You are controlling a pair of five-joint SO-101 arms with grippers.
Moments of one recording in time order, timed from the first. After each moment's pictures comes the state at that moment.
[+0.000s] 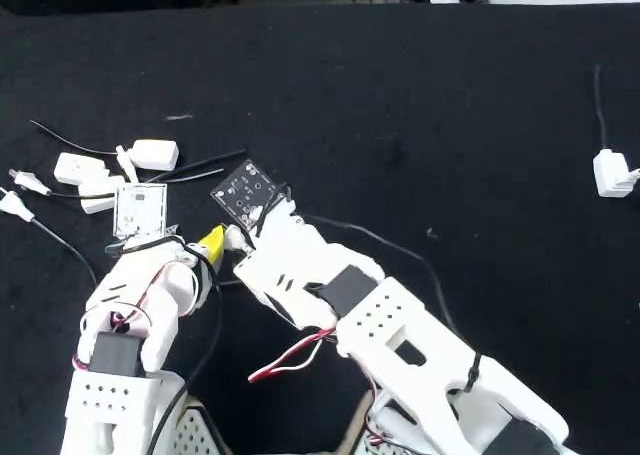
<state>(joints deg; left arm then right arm) 1.6 -87.4 82.4 47.3 2.3 -42.7 -36.9 58.5 34.8 4.3</state>
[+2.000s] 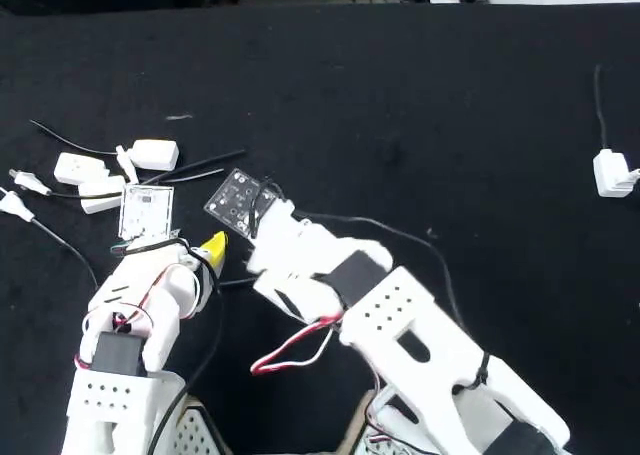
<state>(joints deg) 1.8 -87.4 83.8 47.3 0.7 -40.3 -37.1 48.1 59.6 14.8</state>
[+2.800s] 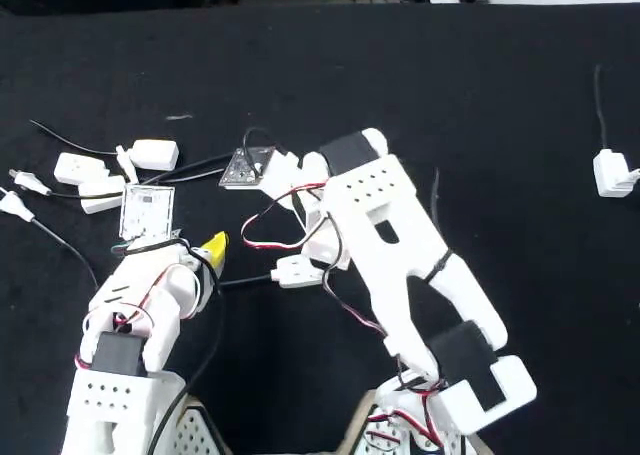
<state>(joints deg) 1.9 -87.4 83.8 47.3 0.7 -25.9 -3.8 12.2 93.0 45.8</state>
